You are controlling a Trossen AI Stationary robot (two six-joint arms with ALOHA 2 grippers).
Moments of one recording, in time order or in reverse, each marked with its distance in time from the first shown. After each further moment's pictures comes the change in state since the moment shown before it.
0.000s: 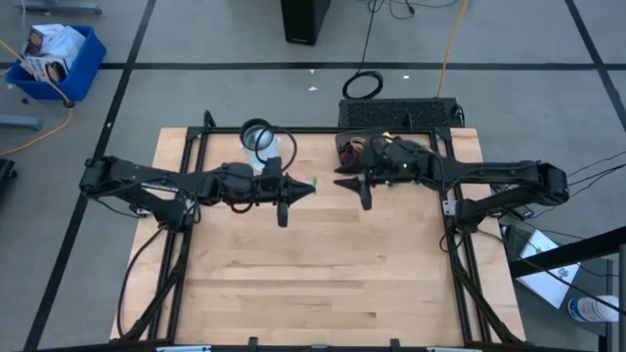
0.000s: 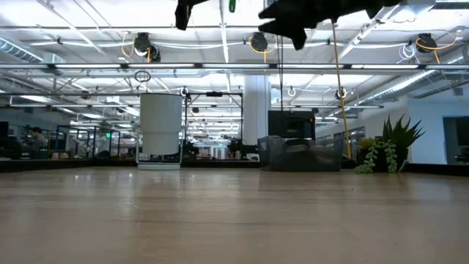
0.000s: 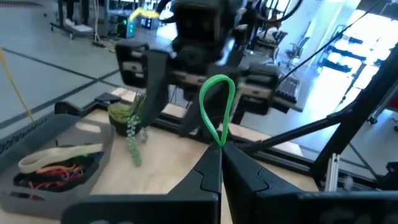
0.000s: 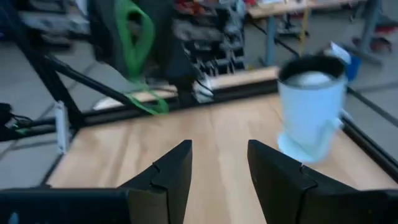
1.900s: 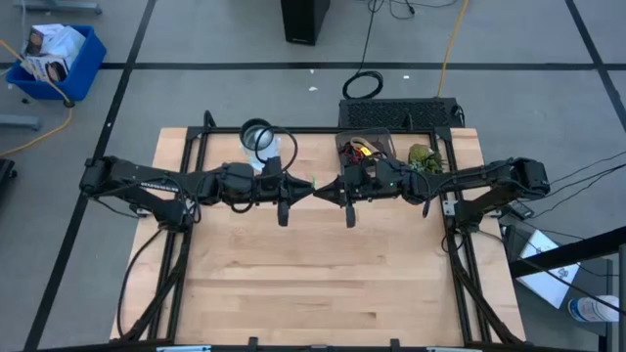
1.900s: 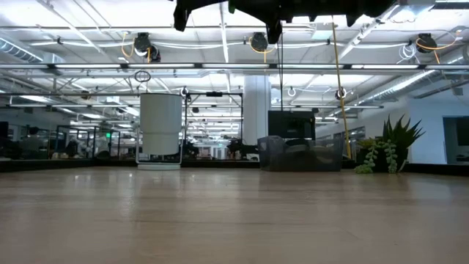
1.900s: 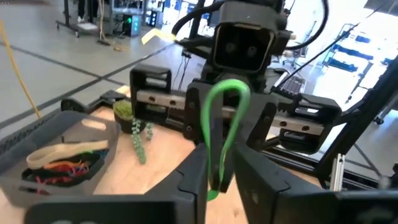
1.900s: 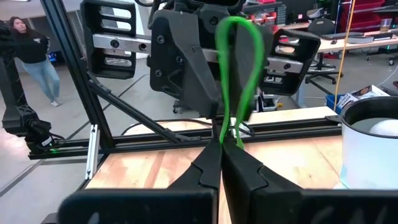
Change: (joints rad) left arm 0.002 -0.002 0.000 -0.018 -0.016 -0.003; right arm 0.134 0.195 0.000 0.381 0.011 0.000
